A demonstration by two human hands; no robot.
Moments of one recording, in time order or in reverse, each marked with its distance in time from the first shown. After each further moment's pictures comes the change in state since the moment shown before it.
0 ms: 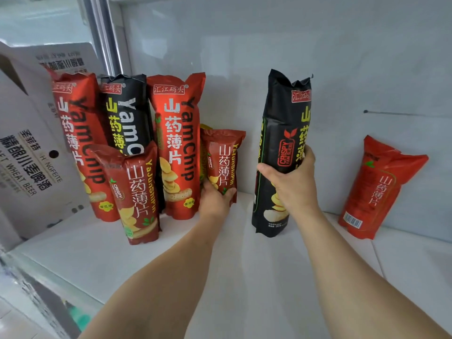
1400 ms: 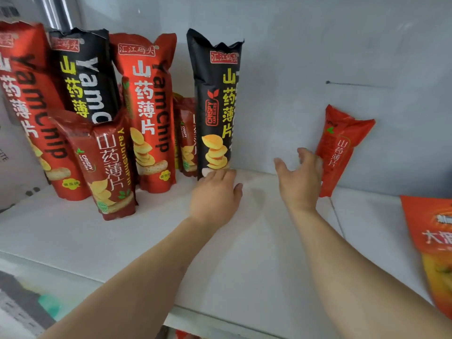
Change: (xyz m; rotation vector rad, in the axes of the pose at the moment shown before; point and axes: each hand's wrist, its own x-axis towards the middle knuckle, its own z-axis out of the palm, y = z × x) left_hand -0.105 0.017 -0.028 0.548 -0.090 0.758; right_hand -0.038 0.054 -0.050 -0.464 0.370 -0.029
